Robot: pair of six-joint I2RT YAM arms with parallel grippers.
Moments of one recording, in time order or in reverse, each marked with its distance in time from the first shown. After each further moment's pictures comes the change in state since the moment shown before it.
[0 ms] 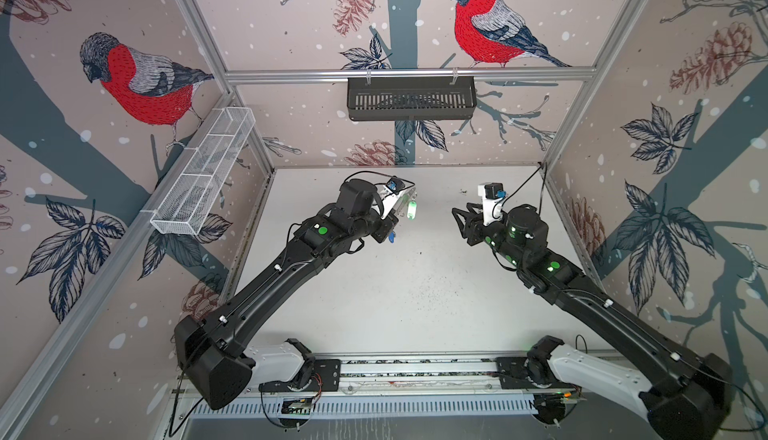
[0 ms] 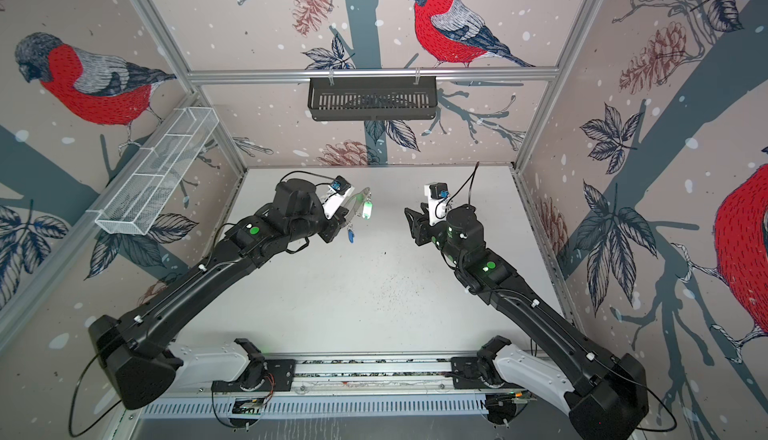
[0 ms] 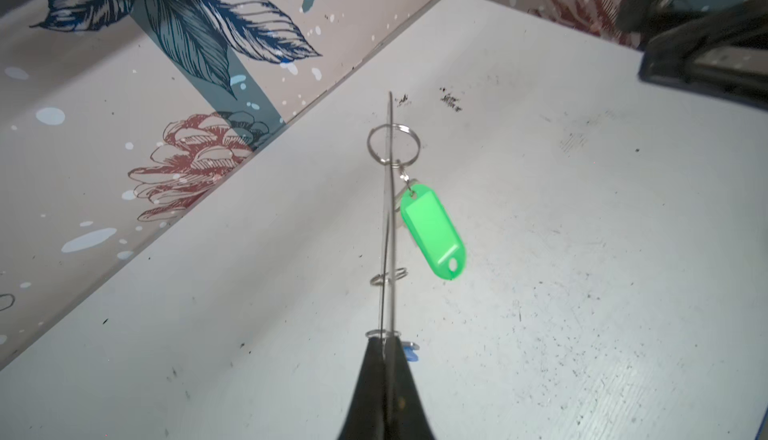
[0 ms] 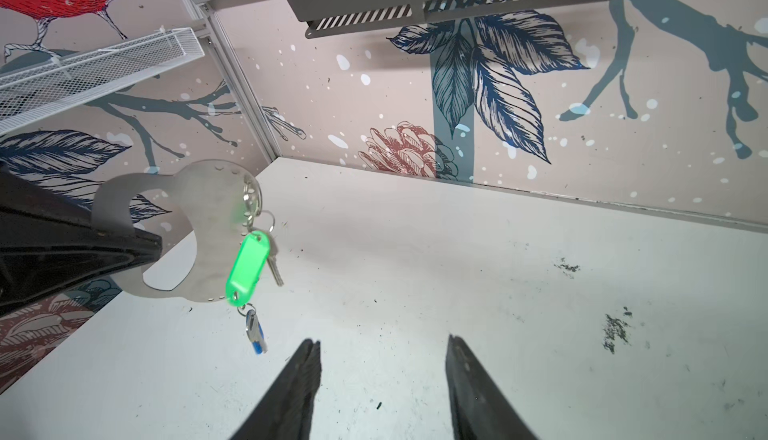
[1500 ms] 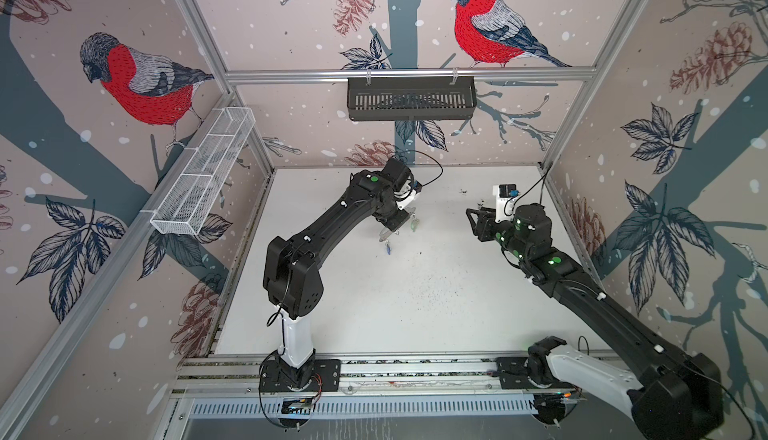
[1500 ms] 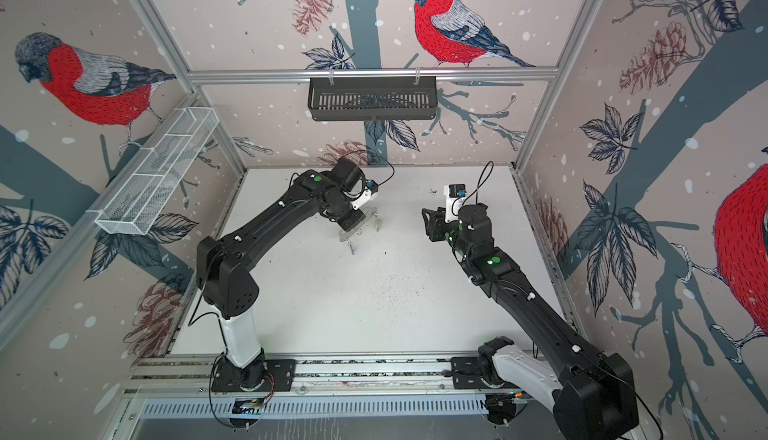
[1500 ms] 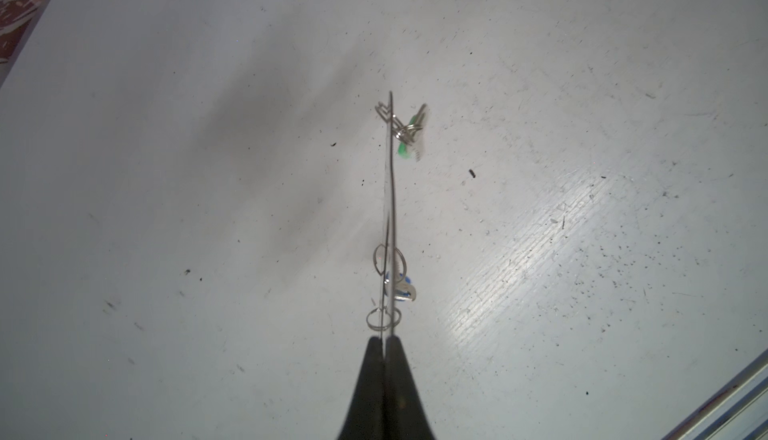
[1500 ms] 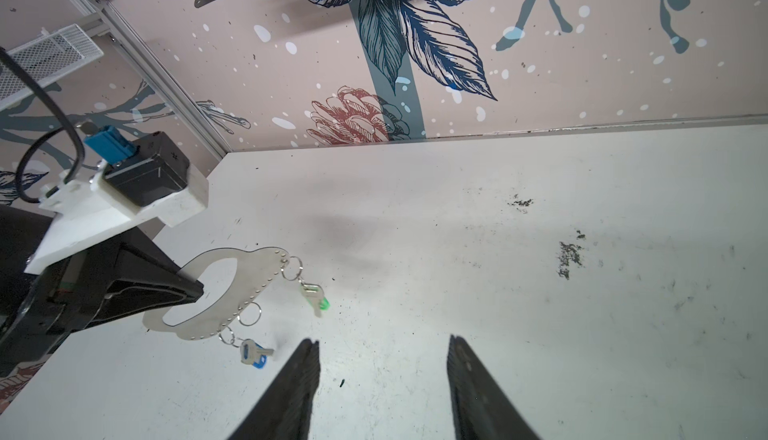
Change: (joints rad) left arm 0.056 0.605 0.530 -0.489 0.046 0.052; right arm -0.196 0.040 -0.060 -0.006 -0.102 0.085
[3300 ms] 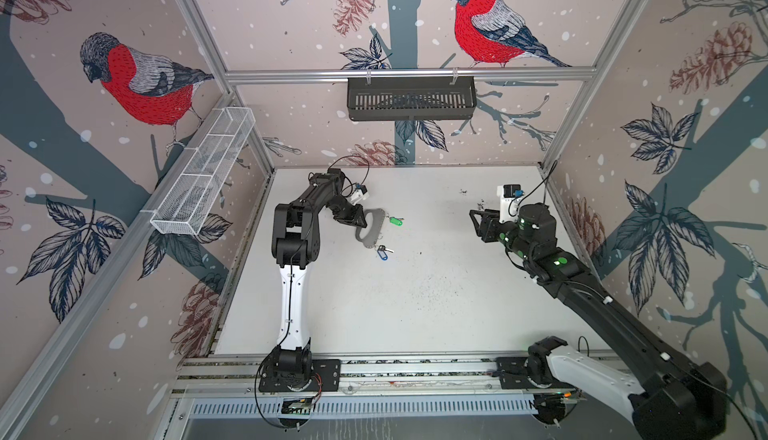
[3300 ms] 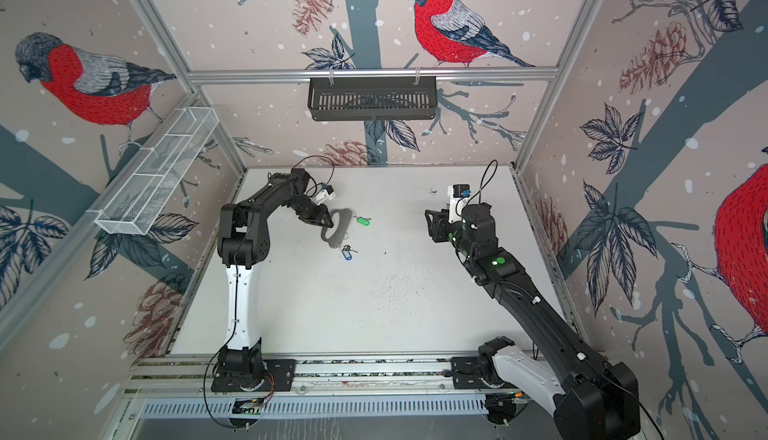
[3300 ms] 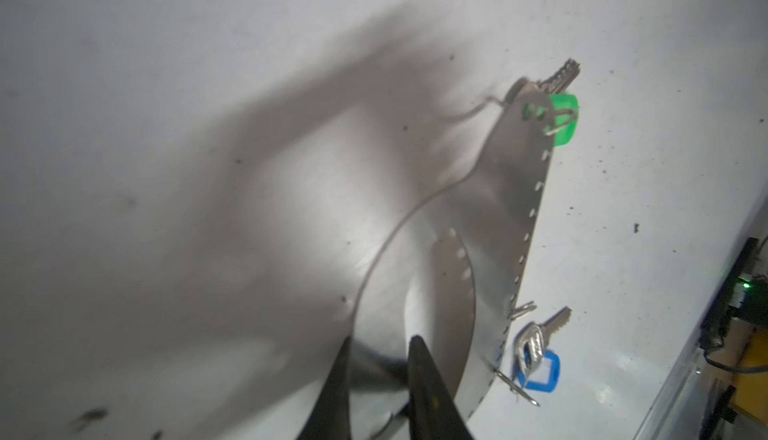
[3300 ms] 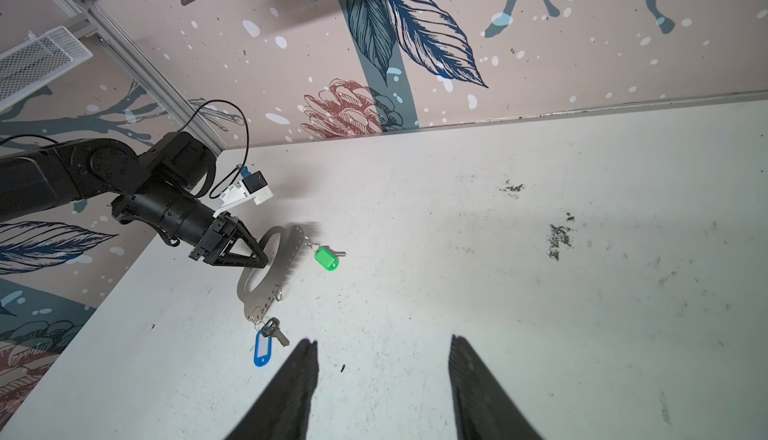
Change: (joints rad) left arm 0.500 0.465 0.094 0.048 0.496 0.085; right arm -0.013 -0.031 0.023 -0.089 0.001 0.021
